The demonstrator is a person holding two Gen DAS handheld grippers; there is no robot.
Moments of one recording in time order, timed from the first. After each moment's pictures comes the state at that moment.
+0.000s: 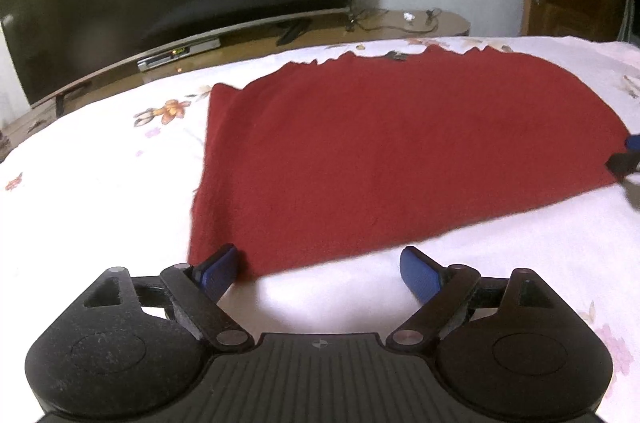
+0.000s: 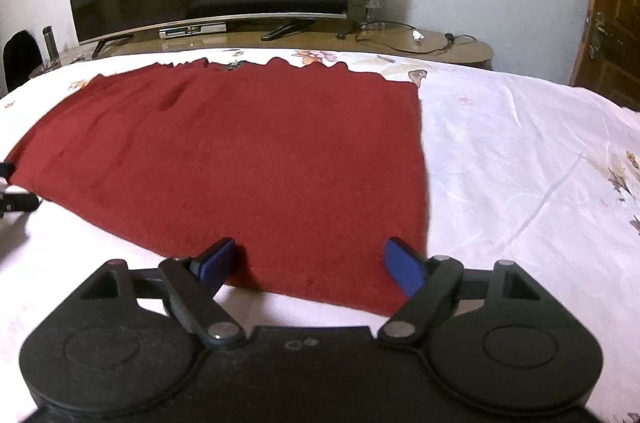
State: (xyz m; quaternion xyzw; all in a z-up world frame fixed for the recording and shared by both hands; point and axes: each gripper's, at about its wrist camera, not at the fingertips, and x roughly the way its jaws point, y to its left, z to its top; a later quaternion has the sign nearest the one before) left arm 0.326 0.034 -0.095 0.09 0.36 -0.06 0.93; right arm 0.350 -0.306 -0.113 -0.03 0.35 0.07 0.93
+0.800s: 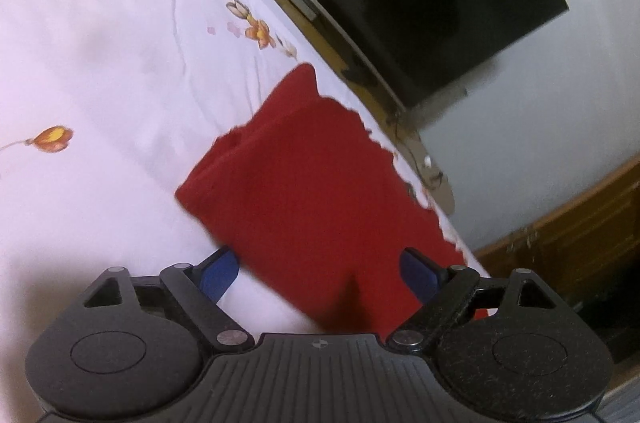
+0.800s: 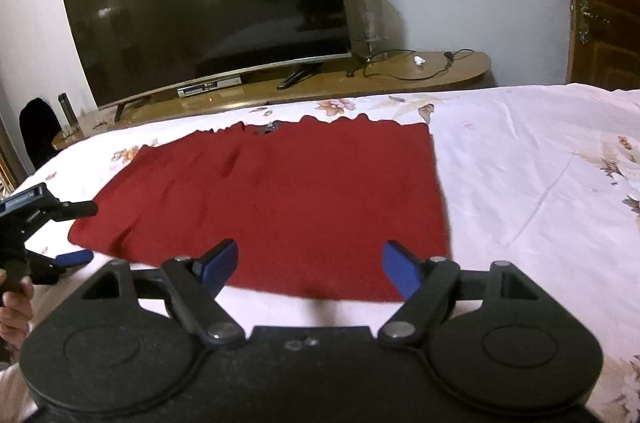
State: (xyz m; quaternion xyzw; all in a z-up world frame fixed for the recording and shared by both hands) left arm 0.328 0.111 -0.128 -0.41 0.31 -0.04 0.86; right arm 0.316 -0.292 -0.064 0.06 0.31 0.08 0.95
